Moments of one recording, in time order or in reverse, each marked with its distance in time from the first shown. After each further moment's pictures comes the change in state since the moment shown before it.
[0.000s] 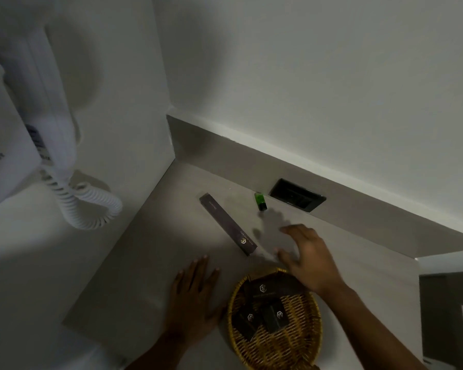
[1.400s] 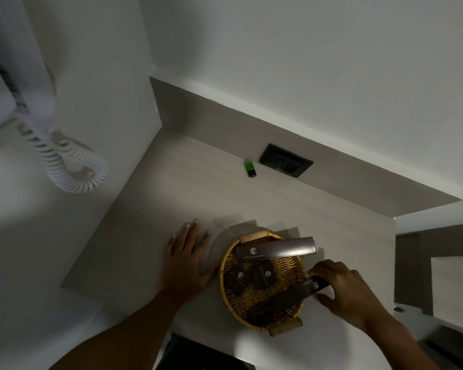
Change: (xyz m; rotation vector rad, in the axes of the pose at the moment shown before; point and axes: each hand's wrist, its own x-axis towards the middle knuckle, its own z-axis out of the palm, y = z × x) left_hand 0.000 0.000 0.000 -0.006 0.047 0.006; right_hand -0.148 0.050 -0.020 -0.144 -0.359 0.089
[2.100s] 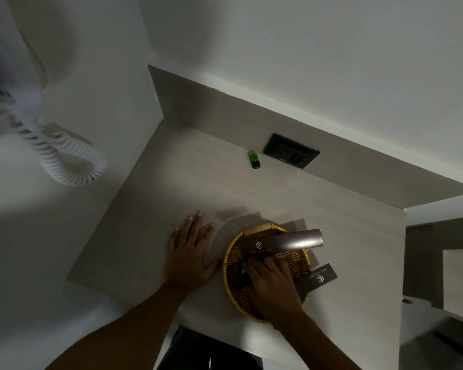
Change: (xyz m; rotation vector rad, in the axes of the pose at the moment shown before) left_hand -0.001 0.000 0.002 0.027 0.005 -0.010; right_hand 0.044 -0.124 0.077 -0.194 0.283 -0.175
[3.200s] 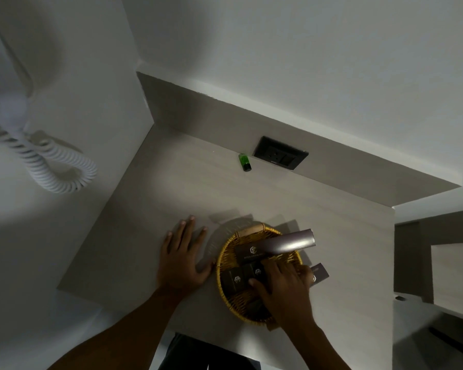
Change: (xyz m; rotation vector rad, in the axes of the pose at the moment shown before) left_hand 0.000 0.001 -0.004 -0.040 -0.027 0.005; right_hand -0.018 0.022 -0.011 0.230 -0.100 0.411
